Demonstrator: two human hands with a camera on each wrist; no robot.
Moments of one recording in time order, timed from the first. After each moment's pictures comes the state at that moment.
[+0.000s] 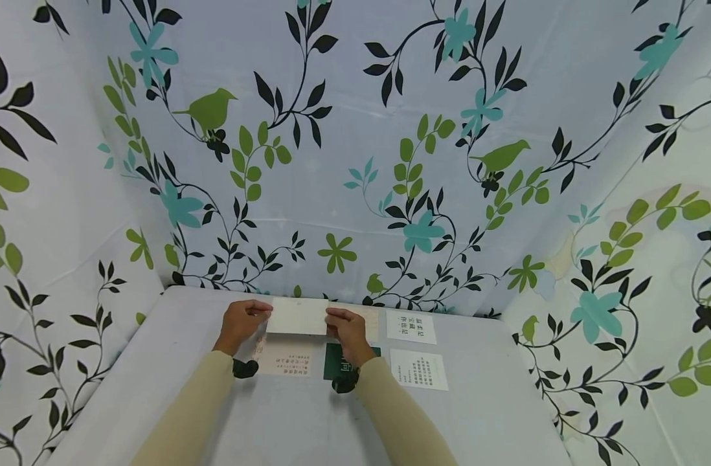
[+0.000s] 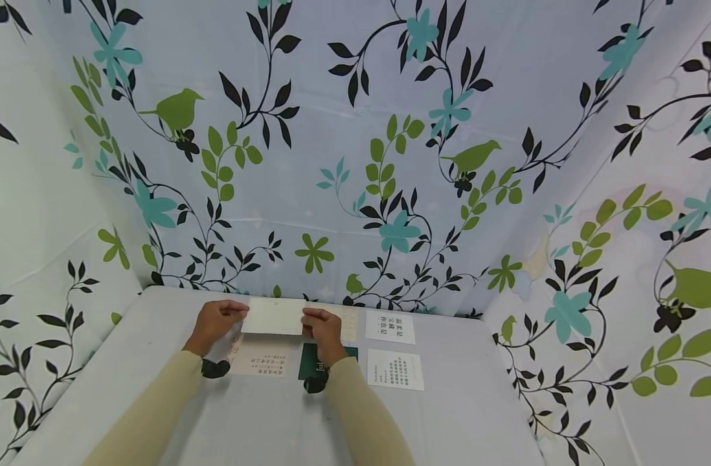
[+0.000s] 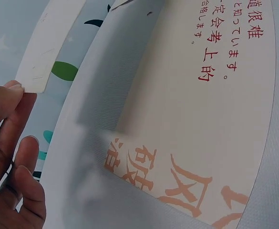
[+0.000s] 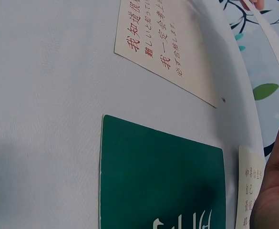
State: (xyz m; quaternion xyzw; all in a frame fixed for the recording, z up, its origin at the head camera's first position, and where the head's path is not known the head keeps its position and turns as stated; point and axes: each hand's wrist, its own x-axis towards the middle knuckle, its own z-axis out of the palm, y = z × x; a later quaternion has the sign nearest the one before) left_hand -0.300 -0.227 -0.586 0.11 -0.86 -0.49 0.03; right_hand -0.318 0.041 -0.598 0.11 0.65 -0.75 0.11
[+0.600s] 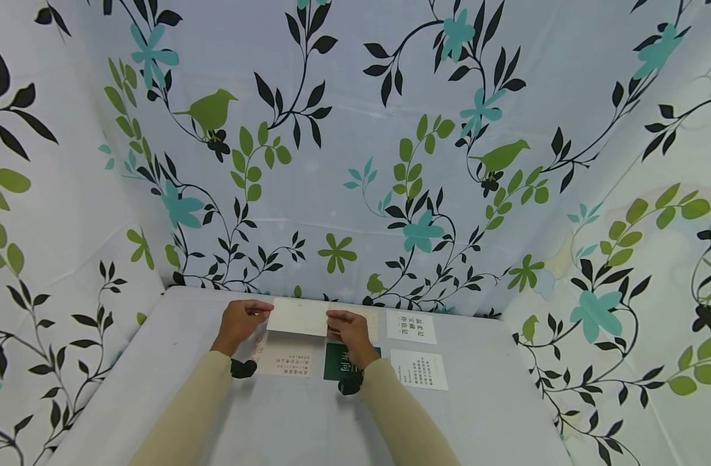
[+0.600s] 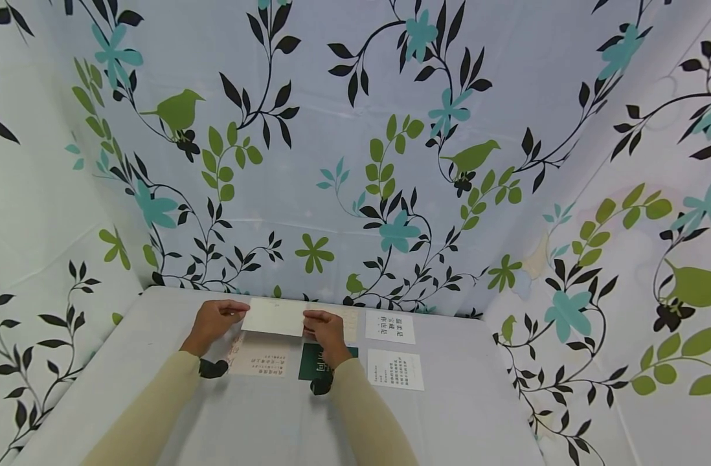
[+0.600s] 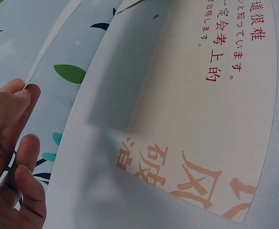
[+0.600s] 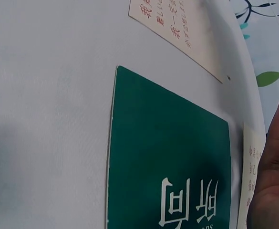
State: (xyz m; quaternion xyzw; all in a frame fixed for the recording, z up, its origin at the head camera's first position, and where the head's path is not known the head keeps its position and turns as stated) left_hand -0.296 -0.231 -0.580 0.09 -0.86 -0.50 0.03; right_hand -0.315 0.052 -0.601 0.06 0.68 -0.72 0.12
